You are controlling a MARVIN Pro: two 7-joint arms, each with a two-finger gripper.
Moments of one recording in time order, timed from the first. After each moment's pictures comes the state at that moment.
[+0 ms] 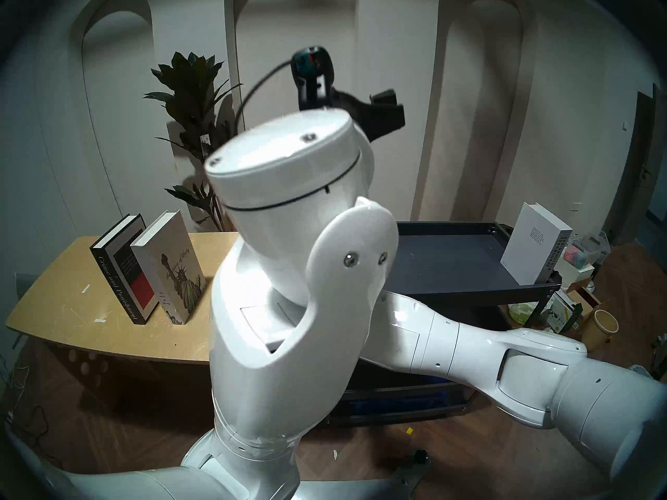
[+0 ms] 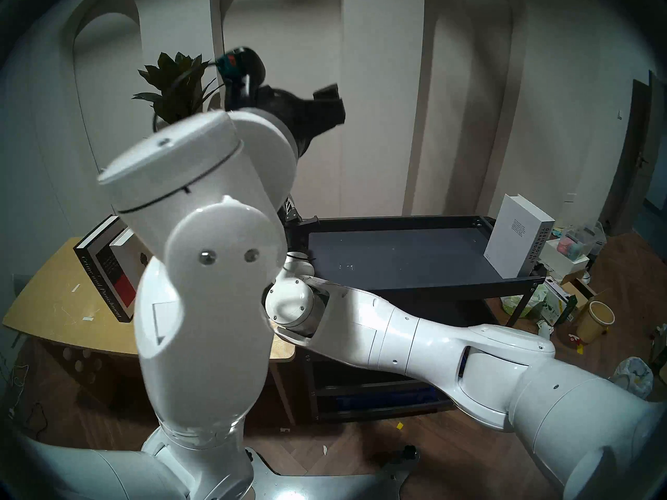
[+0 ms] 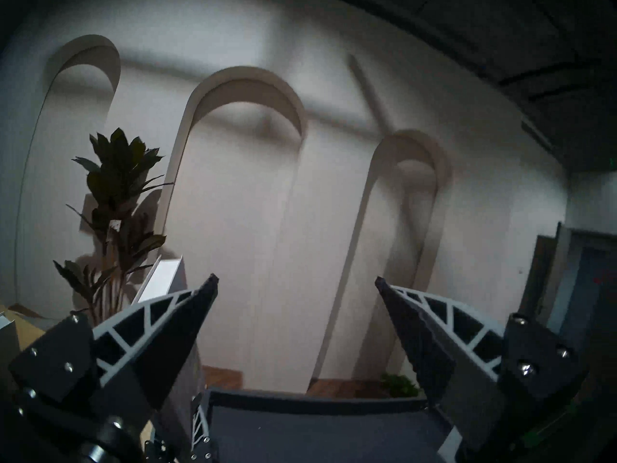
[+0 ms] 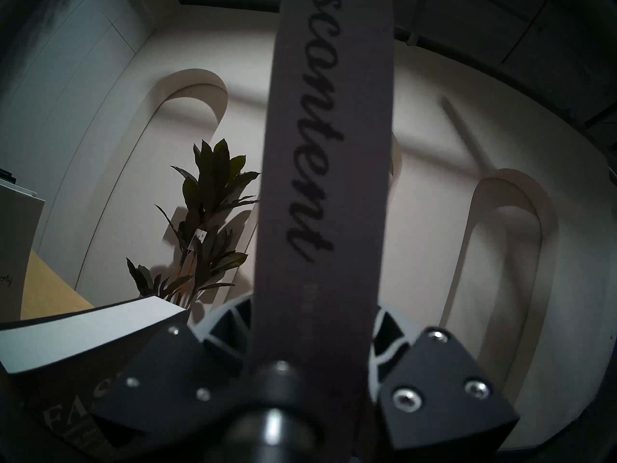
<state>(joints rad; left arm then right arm) 1.10 -1.79 -0.99 -2.37 -0.43 0.95 0.85 -0.71 -1.35 0.25 -1.34 0.38 -0.01 -0.93</state>
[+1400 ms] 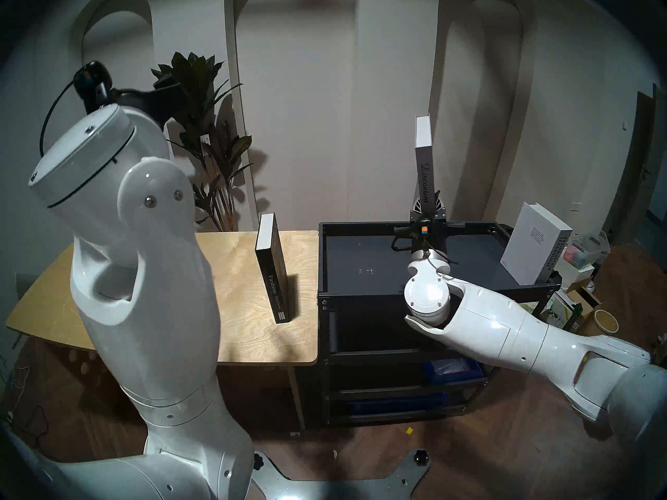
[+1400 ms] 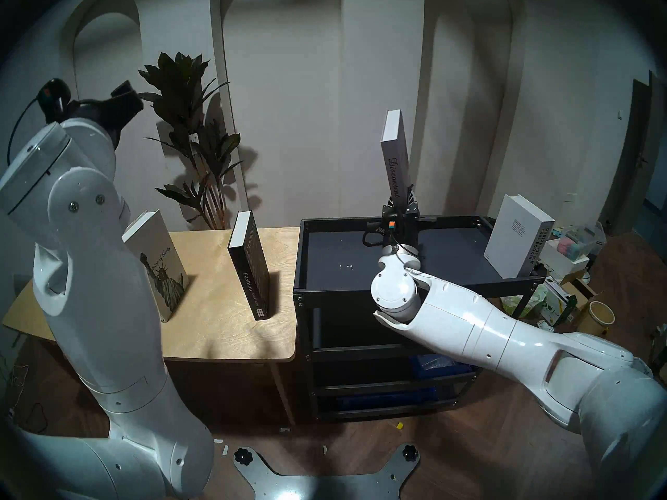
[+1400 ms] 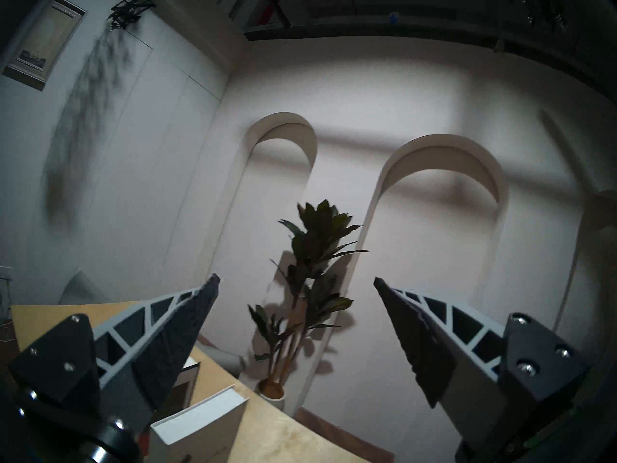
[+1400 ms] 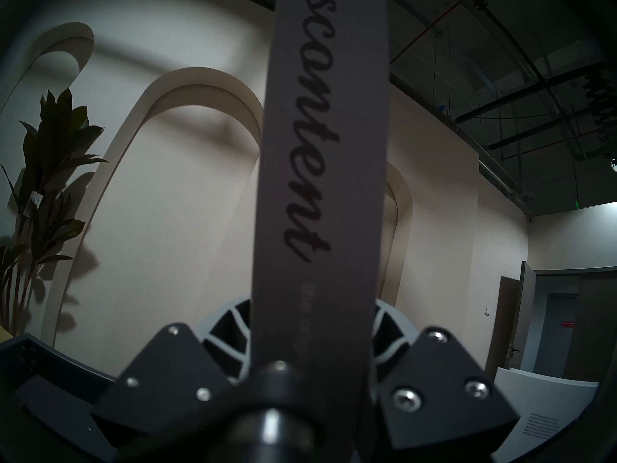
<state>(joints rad) 1.13 -1.59 -1.52 -2.44 -0.26 0.96 0.86 -0.82 -0.91 0.42 -1.47 0.42 -0.13 -1.11</state>
